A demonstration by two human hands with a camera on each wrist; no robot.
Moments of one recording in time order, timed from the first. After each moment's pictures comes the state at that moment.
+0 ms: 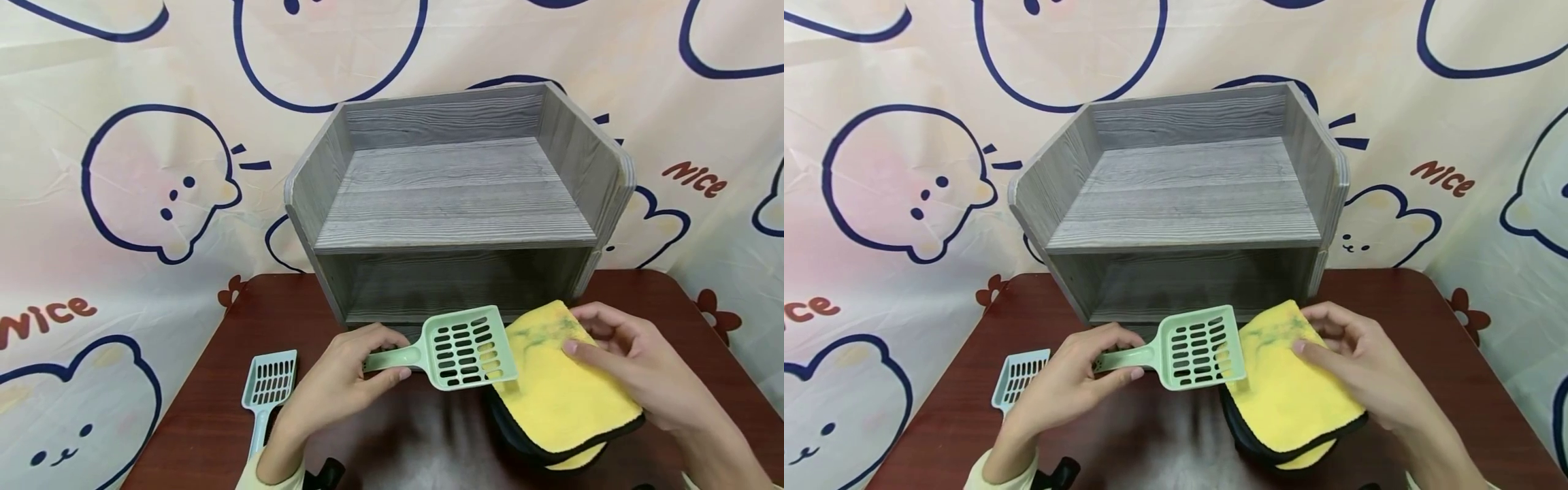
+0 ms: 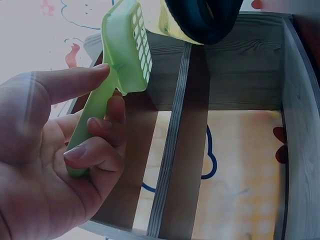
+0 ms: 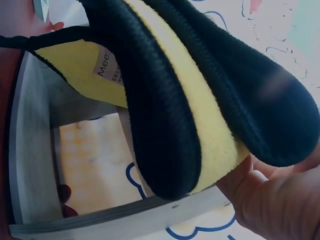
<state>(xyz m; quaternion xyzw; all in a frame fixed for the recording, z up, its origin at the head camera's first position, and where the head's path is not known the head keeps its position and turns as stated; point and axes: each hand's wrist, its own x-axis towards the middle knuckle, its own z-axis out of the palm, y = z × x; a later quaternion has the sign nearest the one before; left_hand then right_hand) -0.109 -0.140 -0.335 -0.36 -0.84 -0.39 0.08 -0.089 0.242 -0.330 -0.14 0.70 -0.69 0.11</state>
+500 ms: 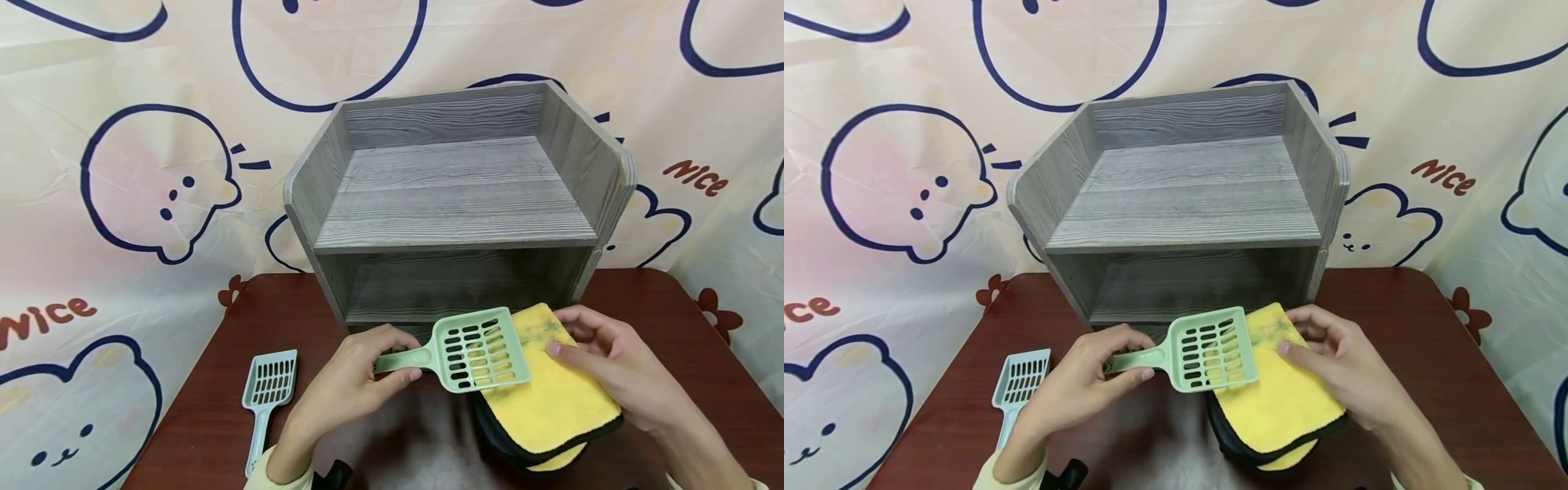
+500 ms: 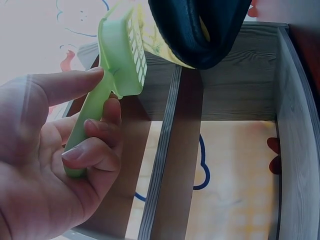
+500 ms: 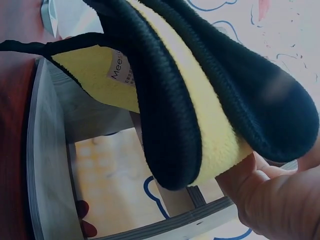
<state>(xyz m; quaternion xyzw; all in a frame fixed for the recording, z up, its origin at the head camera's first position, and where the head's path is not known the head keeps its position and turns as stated) -0.108 -0.128 -0.338 -0.35 -0.84 -0.41 0.06 -0.093 0.228 -0.340 -0.15 0.69 -0.70 0.12</state>
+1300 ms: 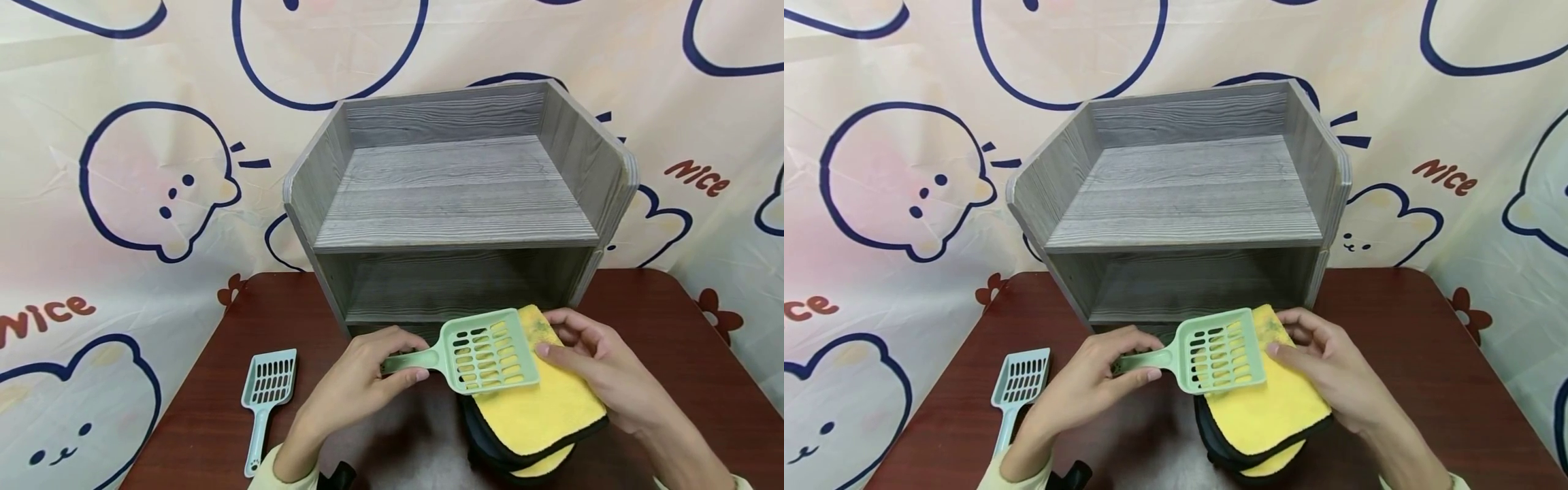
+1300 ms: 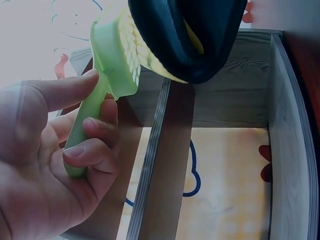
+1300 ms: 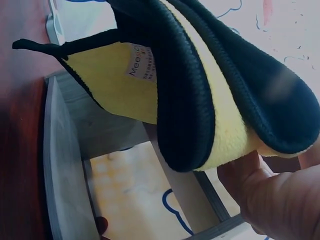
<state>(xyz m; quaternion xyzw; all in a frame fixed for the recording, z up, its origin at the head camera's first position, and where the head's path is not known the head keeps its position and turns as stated) -0.111 -0.121 -0.343 -0.36 -0.84 -0.41 0.06 -0.097 0.217 -0.349 -0.14 0.67 -0.72 0.14</state>
